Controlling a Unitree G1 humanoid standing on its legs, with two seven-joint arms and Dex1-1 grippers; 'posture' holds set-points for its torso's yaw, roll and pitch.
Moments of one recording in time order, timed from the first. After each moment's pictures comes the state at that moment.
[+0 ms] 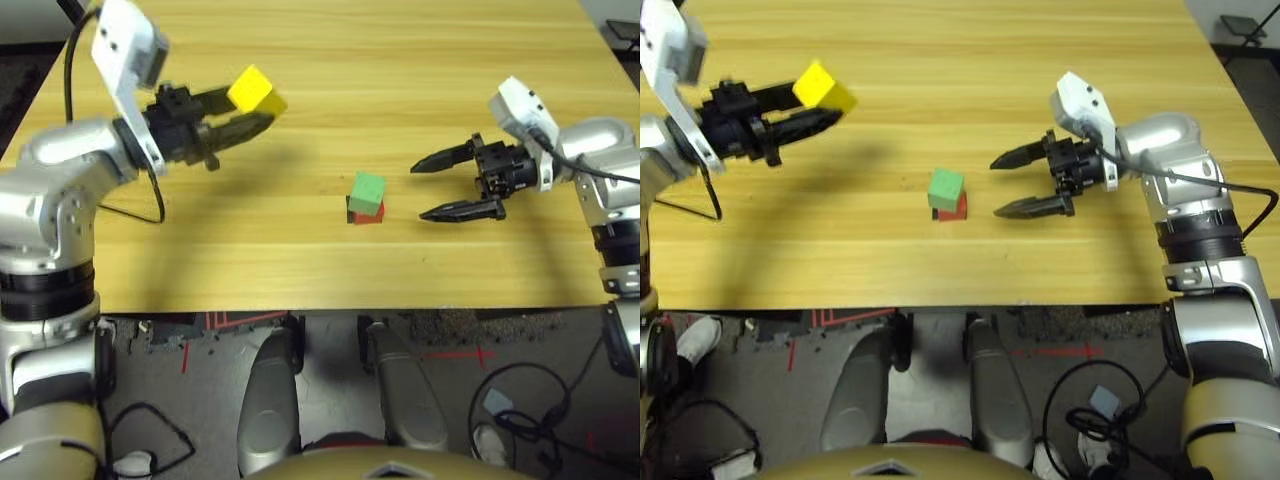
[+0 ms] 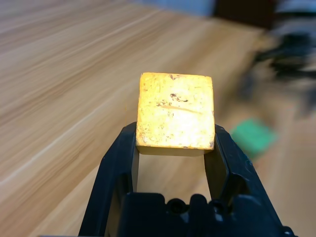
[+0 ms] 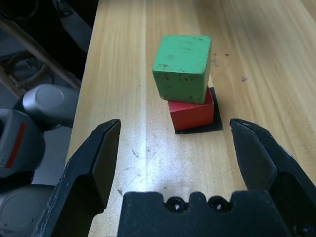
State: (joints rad) left arm -0.82 0.74 0.09 -0.12 -0.60 0.73 -1.09; right arm -0.87 -0.75 0.13 0.33 0.33 0.32 1.61
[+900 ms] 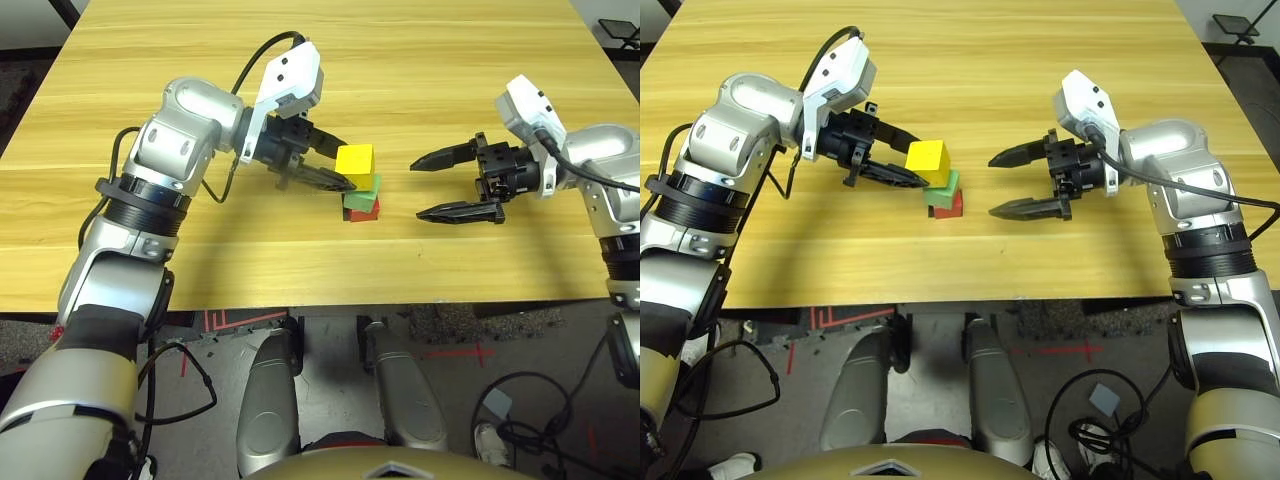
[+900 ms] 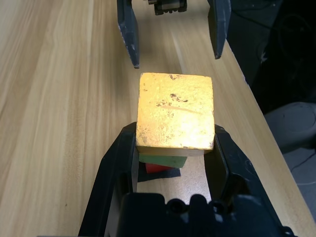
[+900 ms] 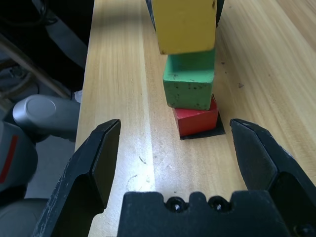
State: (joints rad) left arm -1.10 0.56 -0.31 0.32 -0.25 0.34 -1.48; right arm -0.78 -0.78 0.09 0.13 0.39 0.44 1.49
